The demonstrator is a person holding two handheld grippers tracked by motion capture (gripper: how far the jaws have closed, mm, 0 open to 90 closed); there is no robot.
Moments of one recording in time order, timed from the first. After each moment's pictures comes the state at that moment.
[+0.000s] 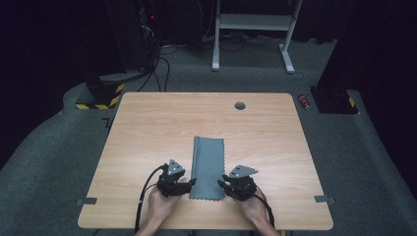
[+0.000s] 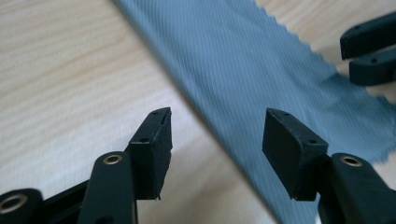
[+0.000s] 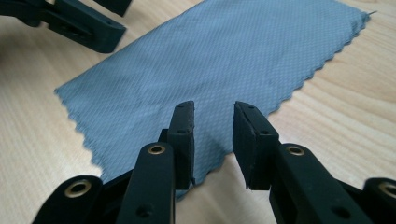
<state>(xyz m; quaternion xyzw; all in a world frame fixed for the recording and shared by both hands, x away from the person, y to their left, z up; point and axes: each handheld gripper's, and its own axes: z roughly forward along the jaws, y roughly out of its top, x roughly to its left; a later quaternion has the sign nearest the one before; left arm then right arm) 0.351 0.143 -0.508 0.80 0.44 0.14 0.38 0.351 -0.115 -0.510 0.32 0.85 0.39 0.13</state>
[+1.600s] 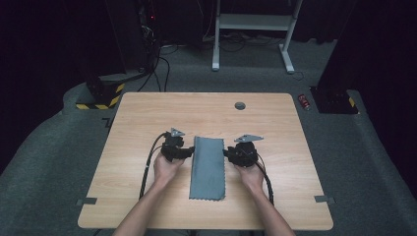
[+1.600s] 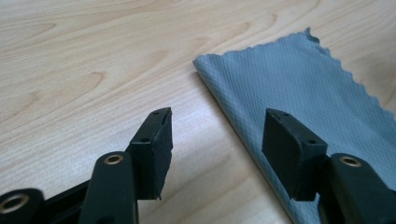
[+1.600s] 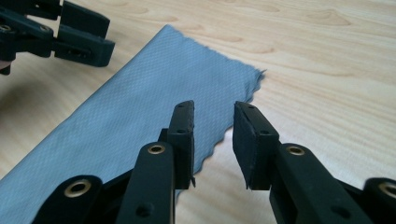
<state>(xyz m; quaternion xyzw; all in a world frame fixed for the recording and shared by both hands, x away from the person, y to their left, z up) 0.464 0.151 -0.502 0.78 0.50 0.15 0.35 0.446 -0.123 -0.493 0.42 0.80 0.40 0.12</state>
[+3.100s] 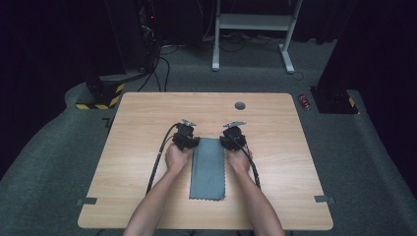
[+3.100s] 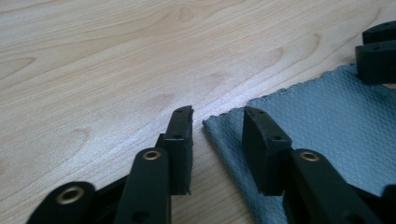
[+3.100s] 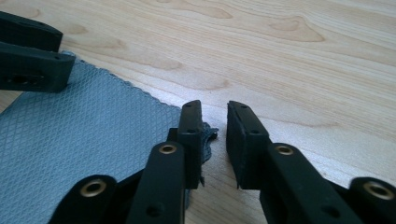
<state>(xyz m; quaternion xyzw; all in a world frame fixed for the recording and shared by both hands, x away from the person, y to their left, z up) 0.507 0.119 -0.512 0.79 0.50 0.18 0.31 0.515 -0.085 -0.516 0.48 0.80 0.33 0.18</state>
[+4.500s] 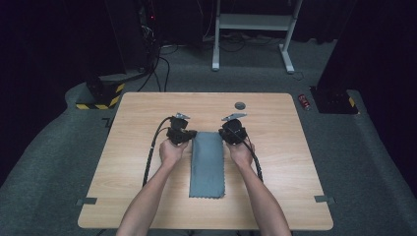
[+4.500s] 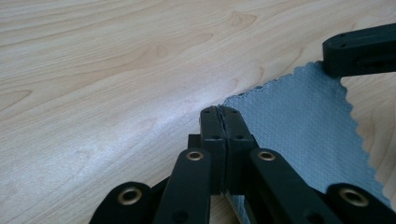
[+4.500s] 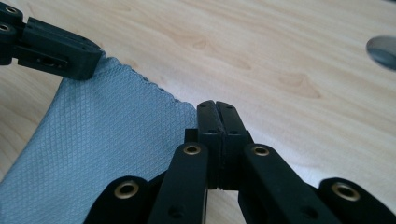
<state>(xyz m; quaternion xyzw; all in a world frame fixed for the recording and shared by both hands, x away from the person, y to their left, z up) 0.509 0.143 -0.475 0.78 0.48 0.12 0.38 0.512 -0.083 -0.469 0.42 0.82 0.35 0.17</state>
